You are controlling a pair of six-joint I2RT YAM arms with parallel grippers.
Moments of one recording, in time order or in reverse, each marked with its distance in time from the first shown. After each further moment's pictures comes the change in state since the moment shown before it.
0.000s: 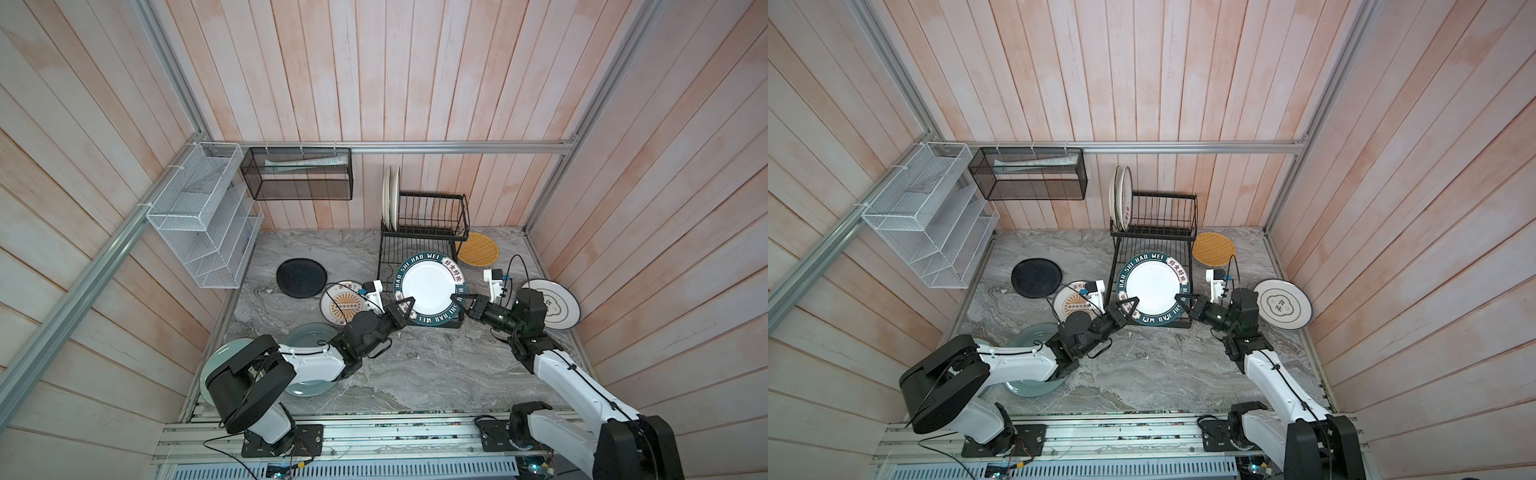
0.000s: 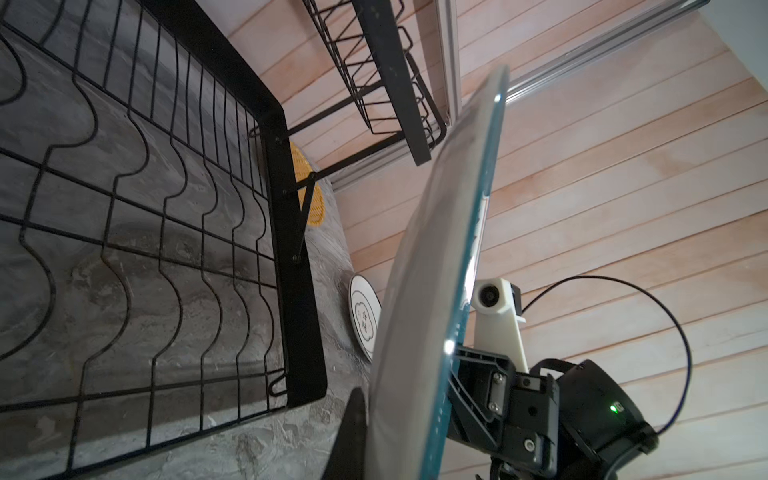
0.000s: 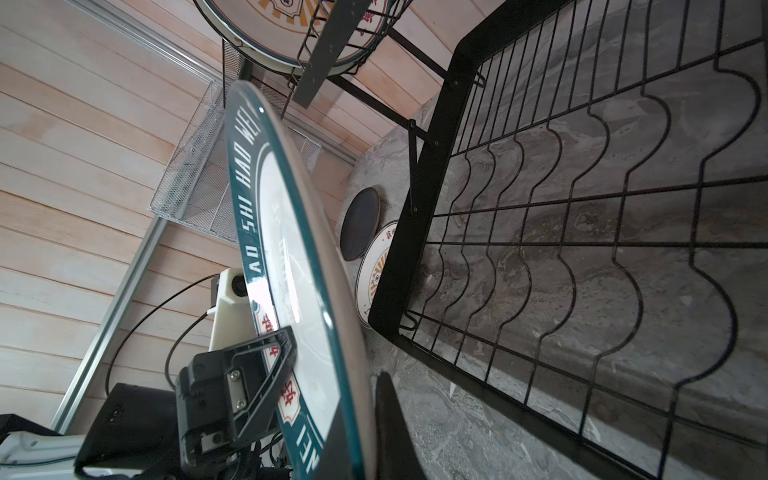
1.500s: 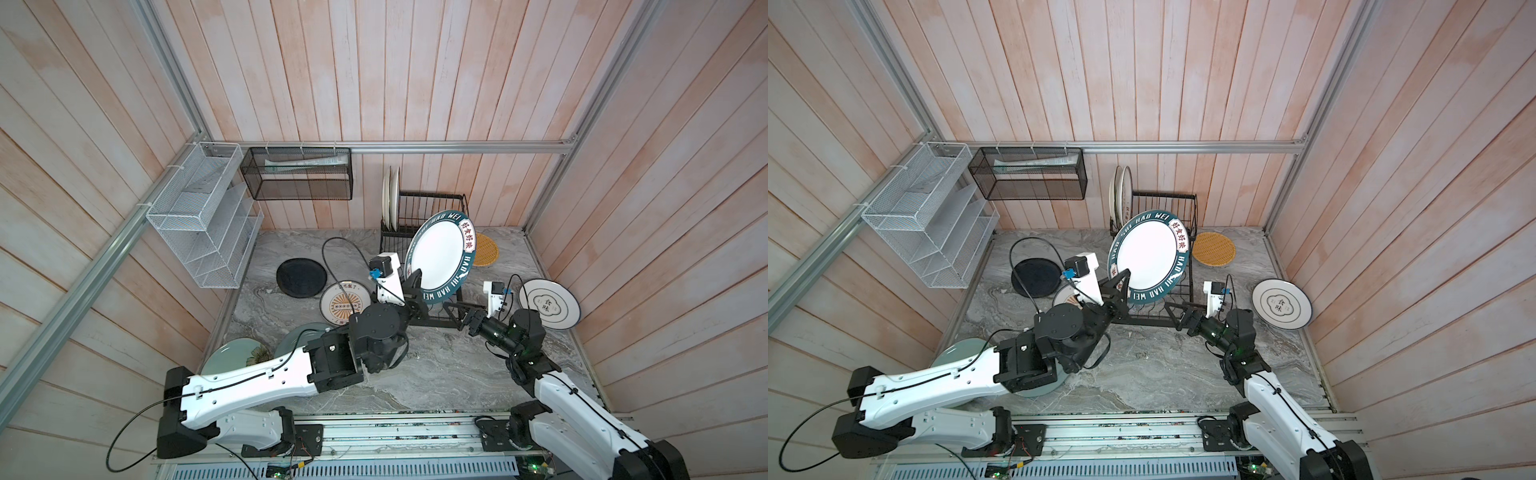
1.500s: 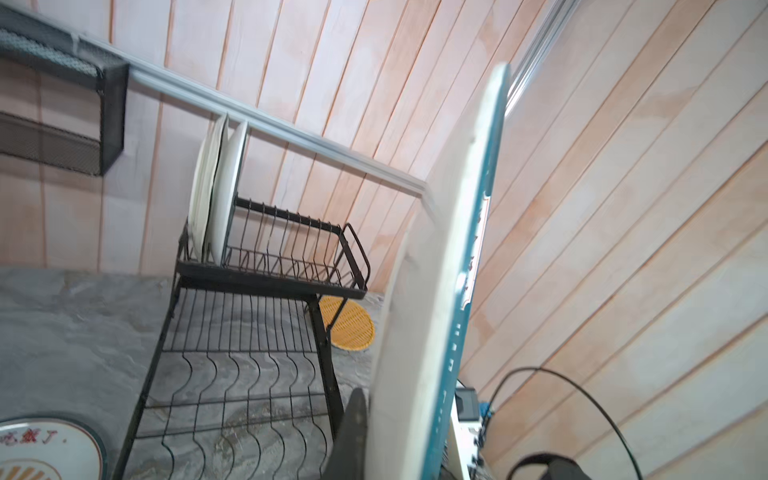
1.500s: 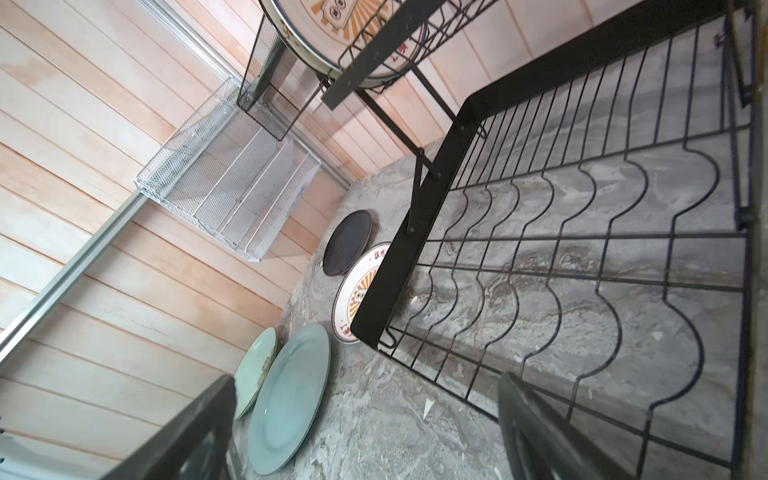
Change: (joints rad) left arm -0.398 -0.247 0.729 -0.911 -0.792 0.755; right arm 0.130 -0.178 -0.192 0.155 0.249 -0.106
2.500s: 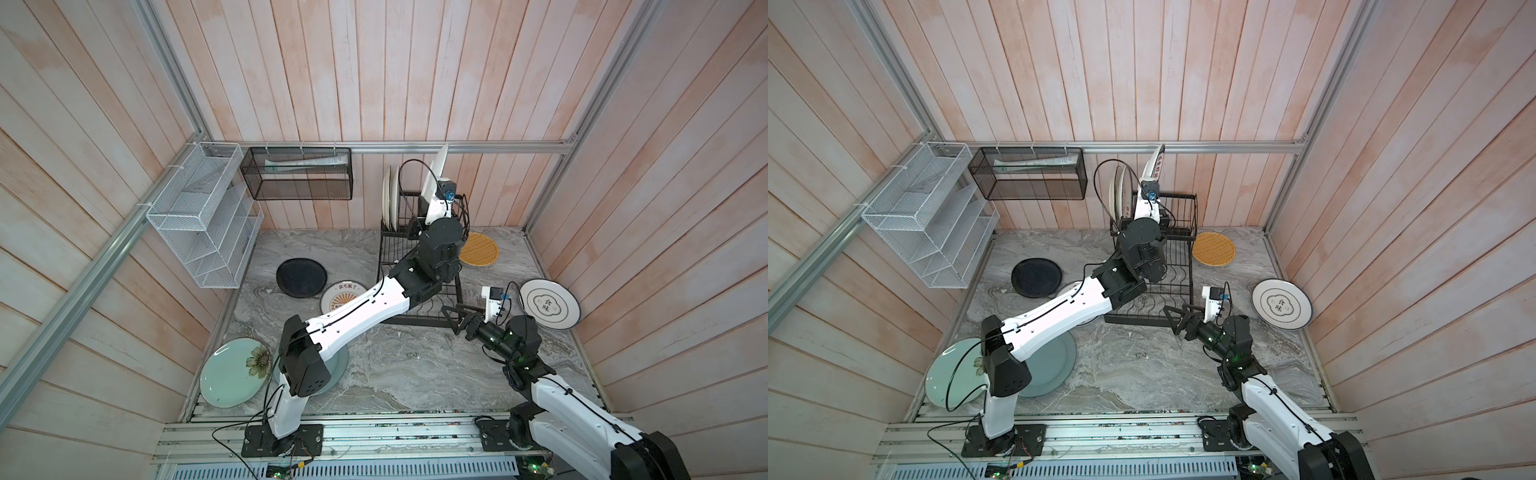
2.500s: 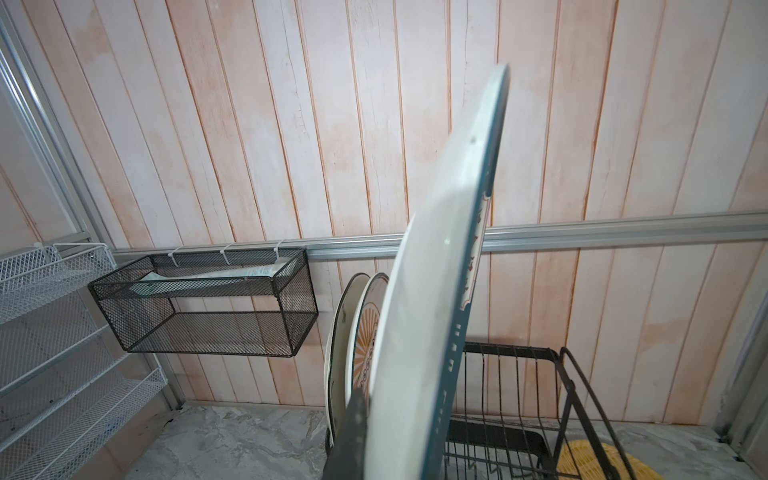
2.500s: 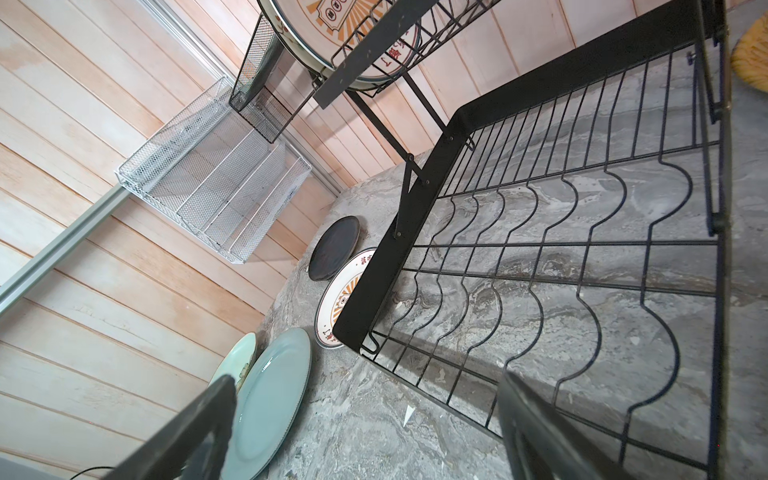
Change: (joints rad) left arm 0.291 0.707 0.784 0.072 -0.268 0.657; right arm 0.045 0.041 -0.047 0.108 0.055 -0.041
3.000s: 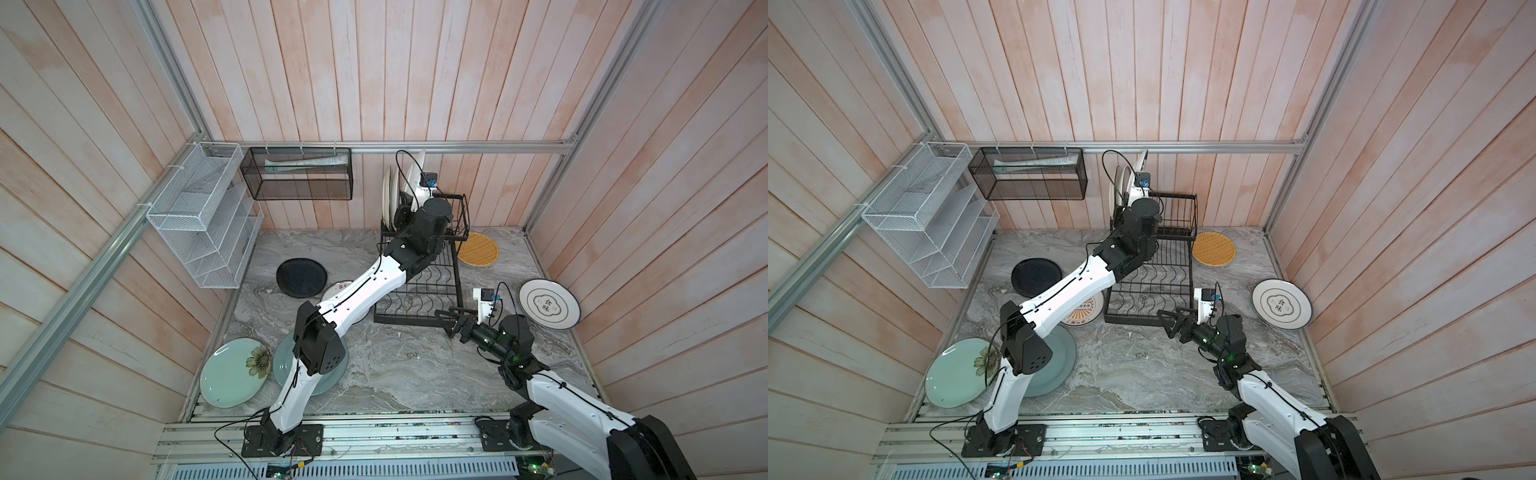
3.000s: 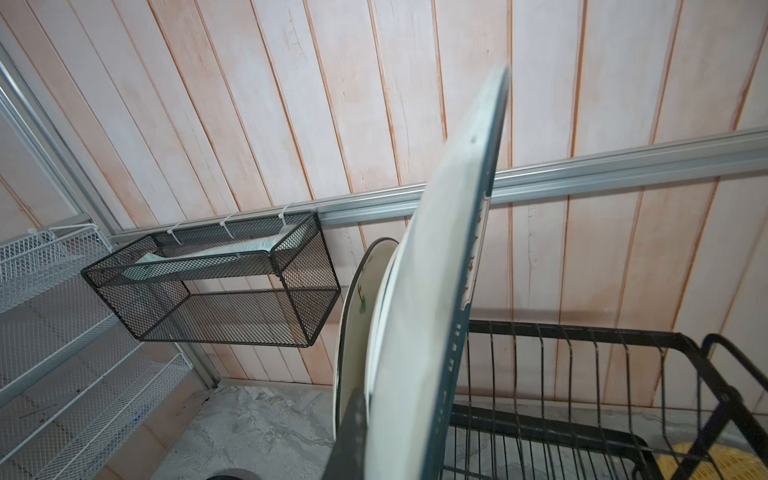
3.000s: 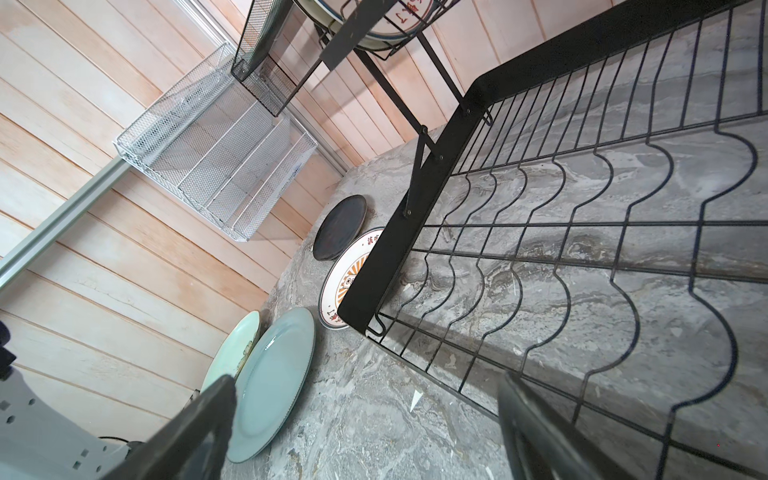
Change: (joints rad) left arm 0.155 0.171 0.212 -0.285 0.062 -0.134; right arm 0.053 0.077 0.000 0.035 0.000 -0.018
